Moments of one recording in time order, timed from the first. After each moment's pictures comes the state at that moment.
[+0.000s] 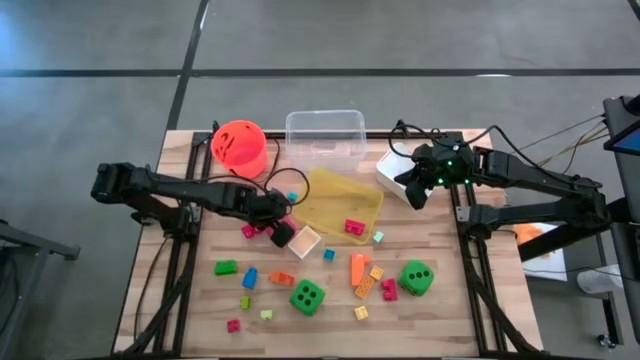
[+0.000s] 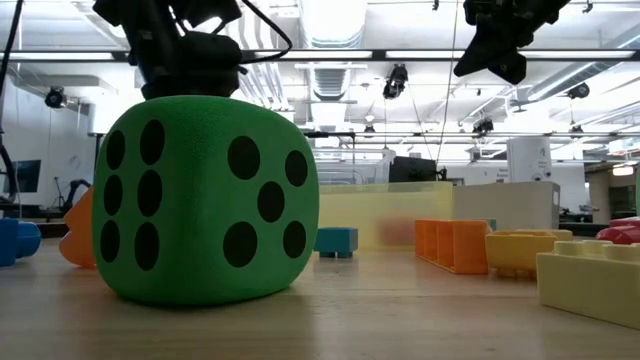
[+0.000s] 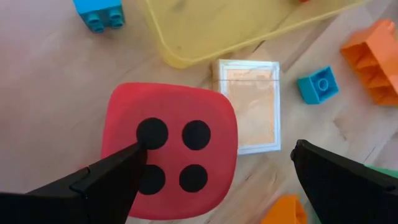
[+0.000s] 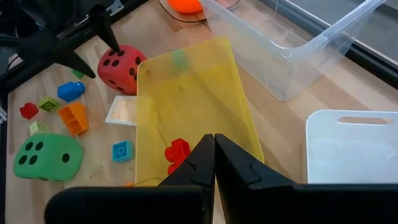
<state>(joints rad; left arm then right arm) -0.04 1.40 0.91 -0.66 -0.04 -0.86 -0.28 0.89 0.92 -0.70 -0.03 0.41</state>
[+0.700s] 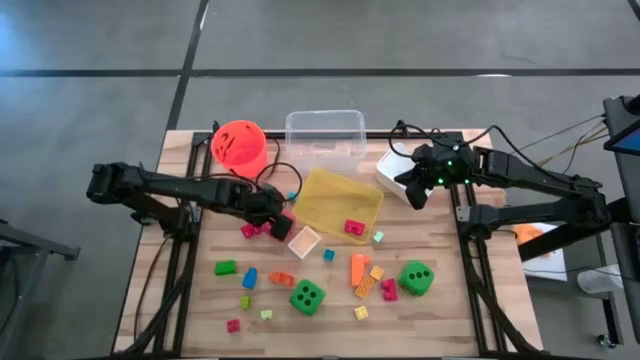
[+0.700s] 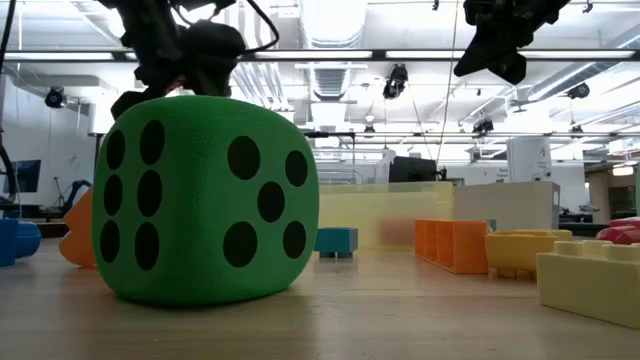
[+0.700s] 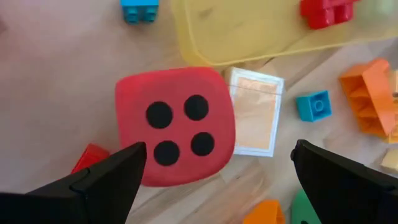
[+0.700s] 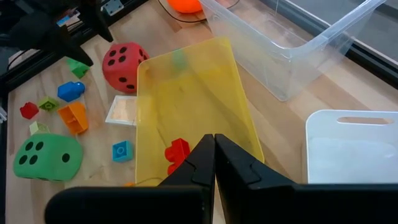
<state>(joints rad) -0.04 1.36 0.96 -0.77 -0.08 -1.05 -0.28 0.89 0.92 -0.70 -0.02 0.41</state>
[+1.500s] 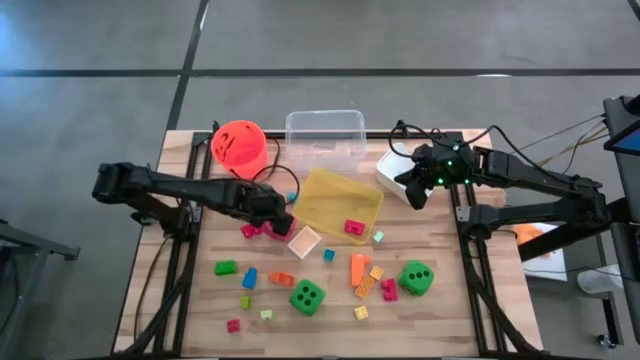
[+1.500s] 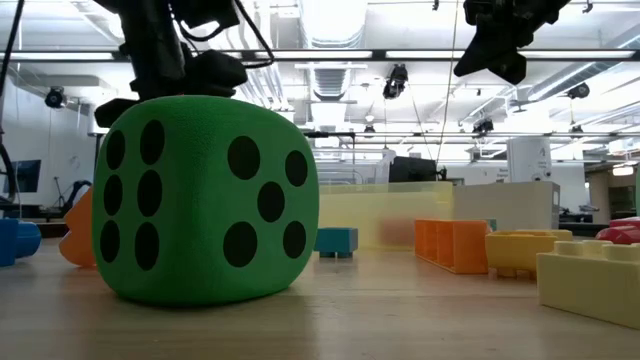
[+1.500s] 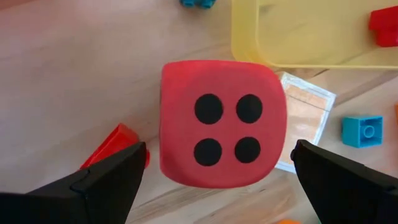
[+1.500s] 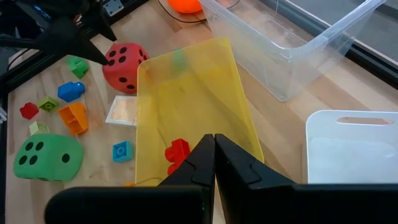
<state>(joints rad) -0.03 1.42 0.97 -0.84 -0.13 -1.20 -0.28 0.89 0.92 -0.70 -0.03 0.41</state>
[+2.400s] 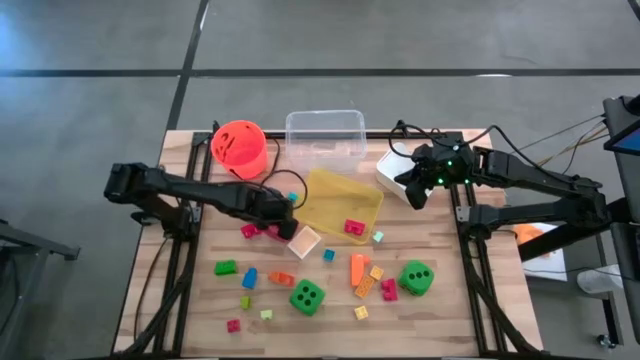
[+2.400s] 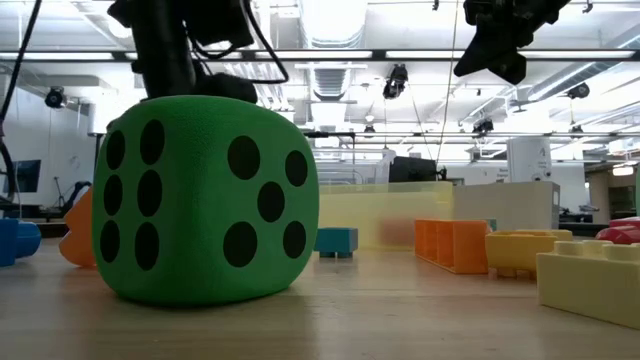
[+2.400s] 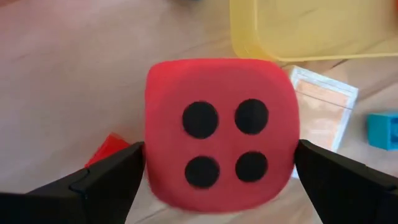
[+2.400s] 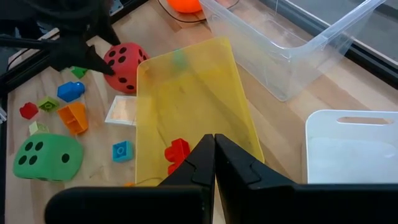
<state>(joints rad) -0.04 1.53 0.98 -0.80 -0.13 -1.15 -0.28 0.89 0.92 -0.70 -0.03 0.41</state>
